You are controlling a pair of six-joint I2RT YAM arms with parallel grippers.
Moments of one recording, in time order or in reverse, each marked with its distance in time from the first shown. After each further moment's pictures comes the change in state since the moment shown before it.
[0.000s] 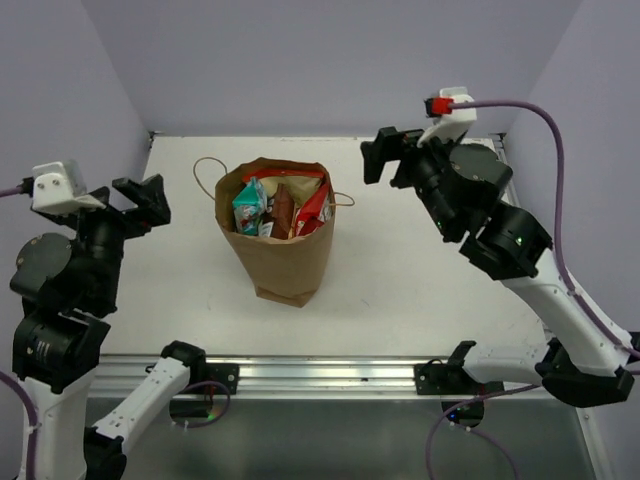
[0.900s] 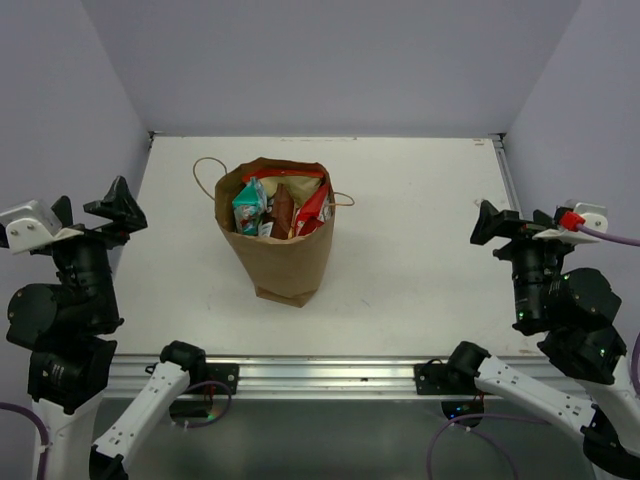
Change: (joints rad) left arm 0.000 -0.213 -0.237 0.356 -0.193 0.179; right arm -0.001 -0.742 -0.630 0.115 0.478 -0.193
